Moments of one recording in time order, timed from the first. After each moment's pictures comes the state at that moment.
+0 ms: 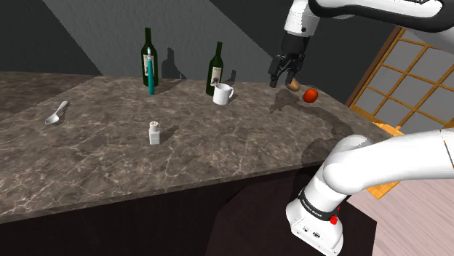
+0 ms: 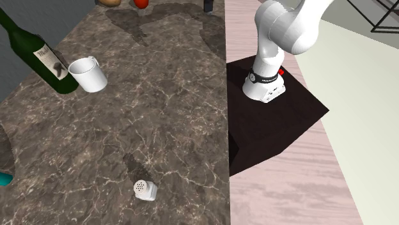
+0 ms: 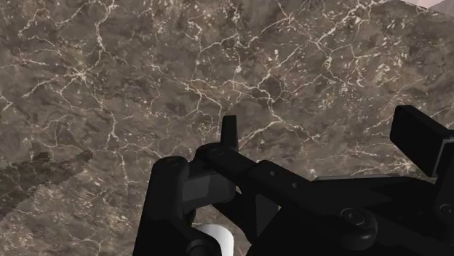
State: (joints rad) arm -0.01 -0.76 -0.02 -2.29 -0.05 1.51 0.11
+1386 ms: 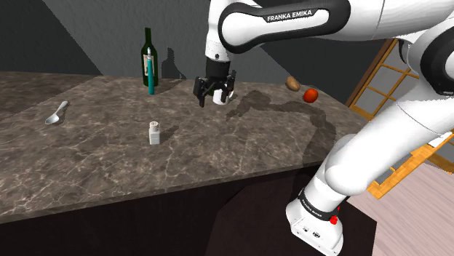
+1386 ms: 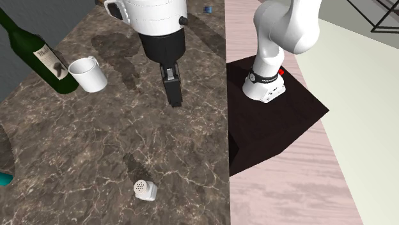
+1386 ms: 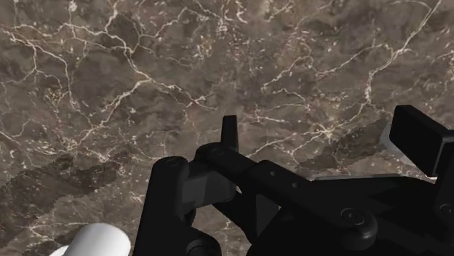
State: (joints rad) arm 0.06 -0.24 0.24 -2.15 0.05 1.90 0.45
